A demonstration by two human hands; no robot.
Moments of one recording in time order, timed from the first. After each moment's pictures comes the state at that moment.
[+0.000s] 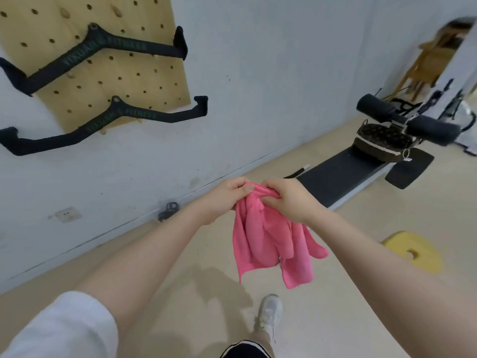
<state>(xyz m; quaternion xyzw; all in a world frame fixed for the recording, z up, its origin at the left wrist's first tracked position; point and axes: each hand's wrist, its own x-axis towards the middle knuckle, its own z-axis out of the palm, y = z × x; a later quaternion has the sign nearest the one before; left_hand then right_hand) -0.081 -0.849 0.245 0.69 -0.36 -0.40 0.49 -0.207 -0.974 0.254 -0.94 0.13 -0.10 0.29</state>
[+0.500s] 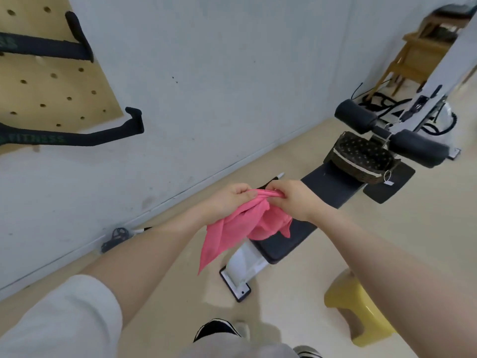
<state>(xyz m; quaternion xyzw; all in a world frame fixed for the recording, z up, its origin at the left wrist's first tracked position) 0.018 -1.174 0.213 0.72 -0.40 -0.40 0.40 -0.113 -1.308 0.225 -0.94 0.20 -0.03 0.29</state>
